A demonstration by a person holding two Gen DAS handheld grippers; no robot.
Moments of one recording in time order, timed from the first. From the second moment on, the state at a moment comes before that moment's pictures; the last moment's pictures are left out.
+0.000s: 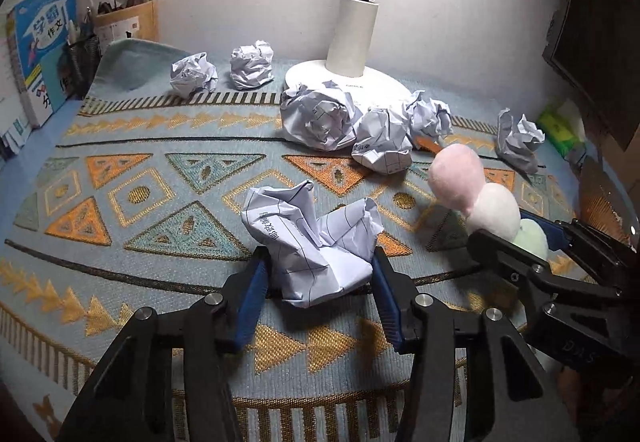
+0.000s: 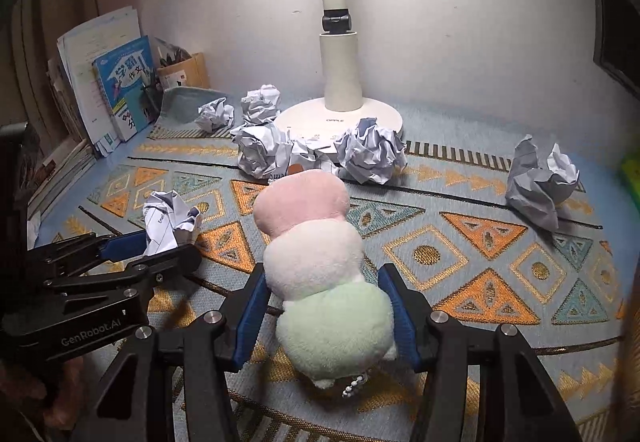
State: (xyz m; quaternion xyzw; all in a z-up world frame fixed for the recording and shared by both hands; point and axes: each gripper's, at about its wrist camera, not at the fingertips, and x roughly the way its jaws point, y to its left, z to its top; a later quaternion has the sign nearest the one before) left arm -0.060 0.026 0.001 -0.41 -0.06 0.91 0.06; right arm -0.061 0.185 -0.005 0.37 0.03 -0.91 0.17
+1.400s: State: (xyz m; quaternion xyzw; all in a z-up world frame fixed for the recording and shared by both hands) left arm -0.030 0.331 0.111 -0.33 -0.04 0.87 0.38; right arm 0.069 0.494 0.130 0.33 -0.21 -0.92 -0.08
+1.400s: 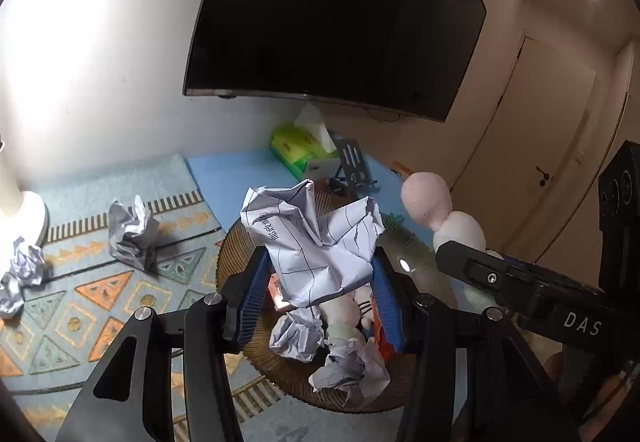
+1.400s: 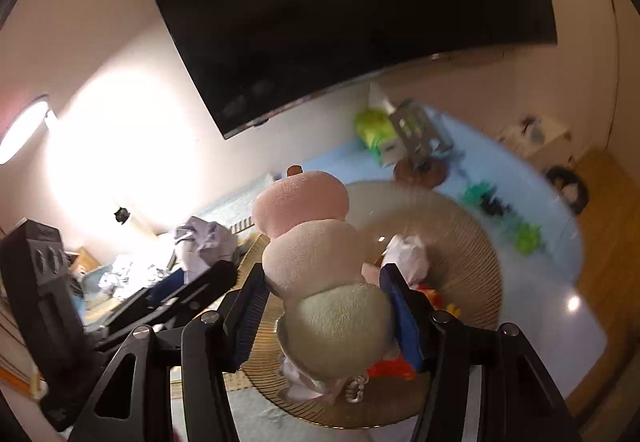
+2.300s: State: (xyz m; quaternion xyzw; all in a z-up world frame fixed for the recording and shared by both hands) left arm -0.016 0.243 0.090 -0.32 -0.07 0.90 0.29; right arm 0.038 0.409 0.124 0.34 -0.17 -0.93 -0.03
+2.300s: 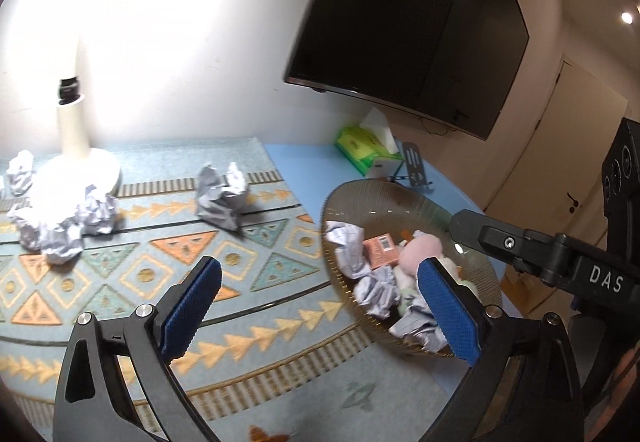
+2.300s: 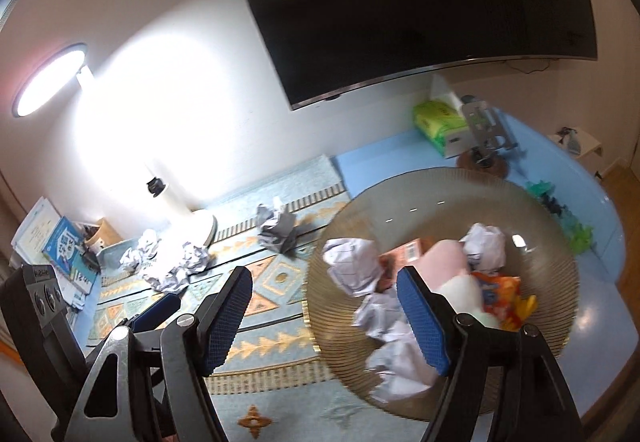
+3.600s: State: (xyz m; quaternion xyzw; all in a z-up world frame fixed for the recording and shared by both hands) left arm -0.063 0.023 0.009 -0.37 -0.08 0.92 -0.01; right arm -0.113 0.235 -0.021 0.42 -0.16 -0.89 0.06
